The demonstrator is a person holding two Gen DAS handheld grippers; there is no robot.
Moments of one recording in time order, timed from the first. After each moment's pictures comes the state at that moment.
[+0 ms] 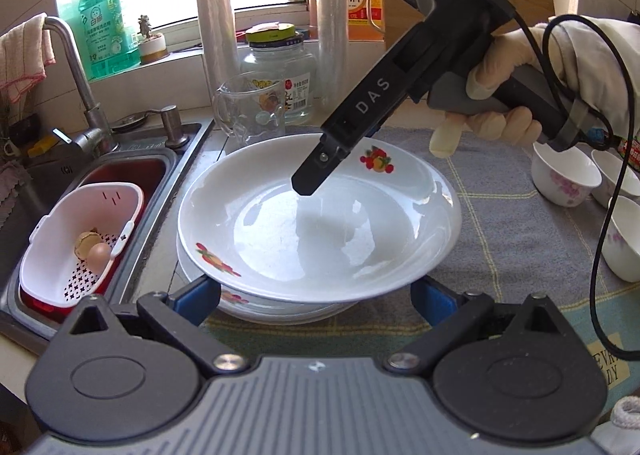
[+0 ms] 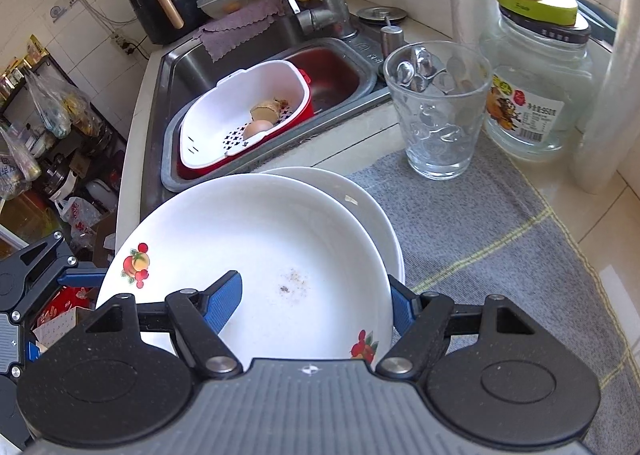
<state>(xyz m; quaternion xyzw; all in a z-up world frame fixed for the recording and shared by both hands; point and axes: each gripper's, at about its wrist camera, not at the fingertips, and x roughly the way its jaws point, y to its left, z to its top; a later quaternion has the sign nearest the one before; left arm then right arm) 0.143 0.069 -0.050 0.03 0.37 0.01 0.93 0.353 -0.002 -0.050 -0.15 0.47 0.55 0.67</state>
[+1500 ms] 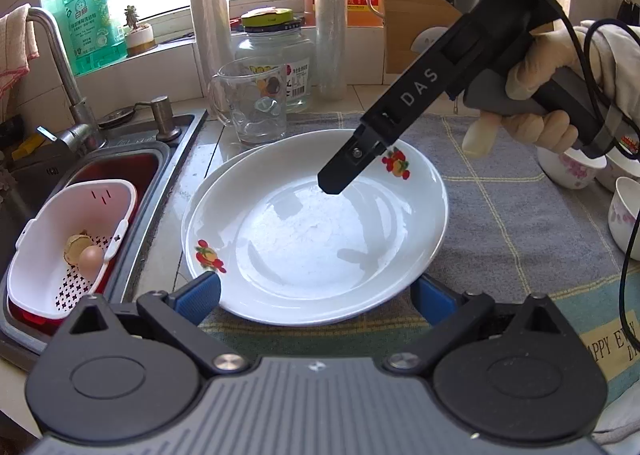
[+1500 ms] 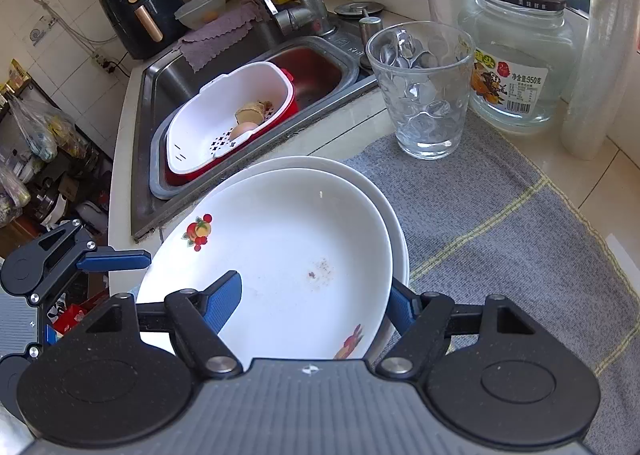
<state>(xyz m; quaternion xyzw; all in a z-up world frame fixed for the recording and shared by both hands) 0.157 0.090 -0.066 0.03 0.38 -0.01 0.92 0.342 -0.012 -0.058 -0.12 0.49 0.51 0.70</state>
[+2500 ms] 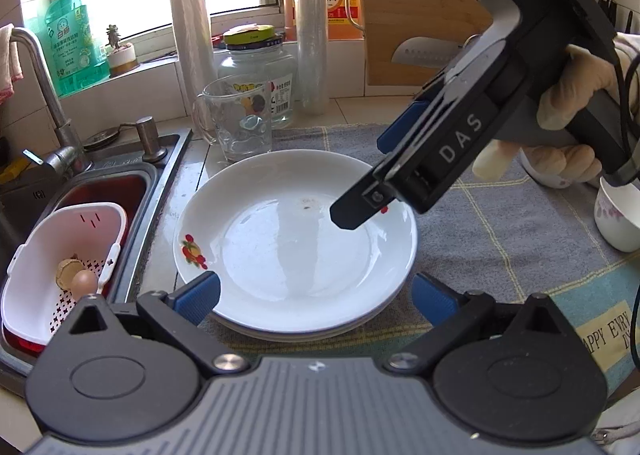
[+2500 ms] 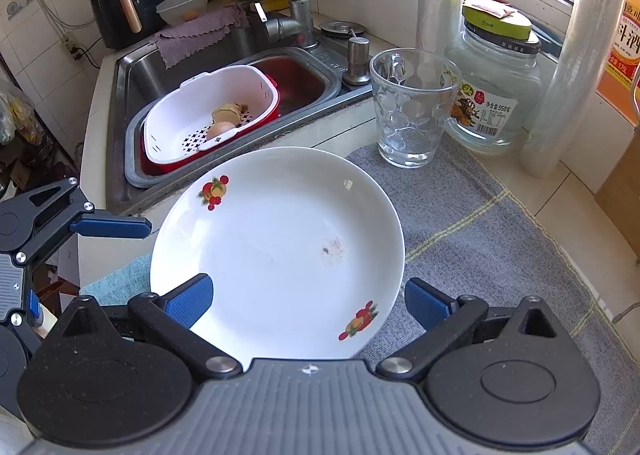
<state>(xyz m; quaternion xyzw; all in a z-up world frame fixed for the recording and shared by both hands) 0.157 0.096 -0.059 0.05 0.36 -0.05 0.93 0.293 -0.015 -0.041 -0.18 0.43 0.46 0.75</state>
